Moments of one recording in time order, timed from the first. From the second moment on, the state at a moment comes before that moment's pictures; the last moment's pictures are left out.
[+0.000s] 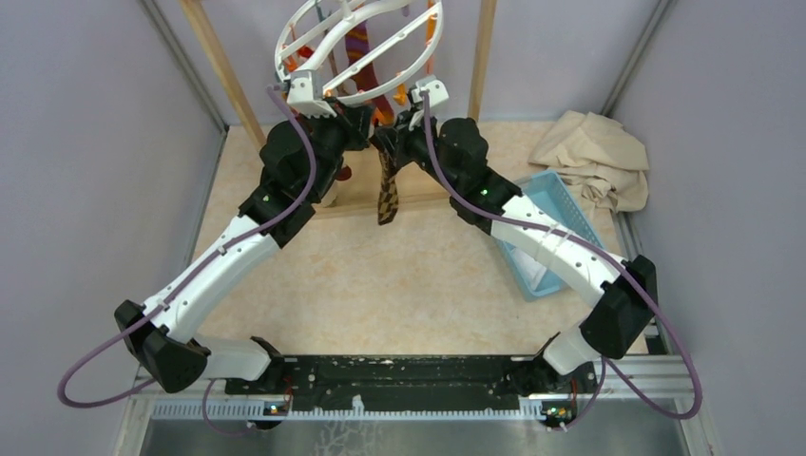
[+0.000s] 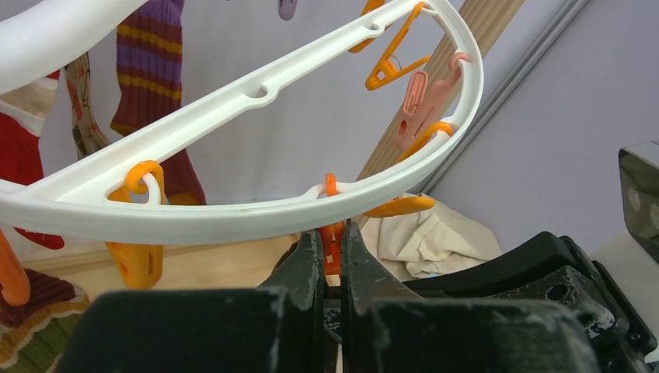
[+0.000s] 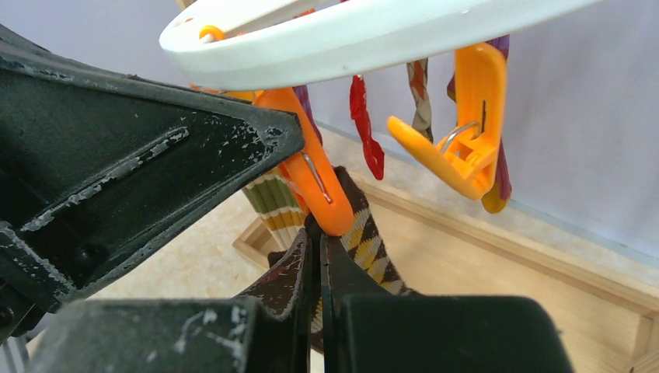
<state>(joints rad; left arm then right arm) -0.69 1.31 1.37 0.12 -0.31 -0.38 0.77 1.49 1.43 0.14 0.03 0.16</state>
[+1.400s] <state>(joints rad) -0.69 1.32 1.37 0.12 -0.32 -0.38 0.79 1.46 1.43 0.13 0.07 0.12</state>
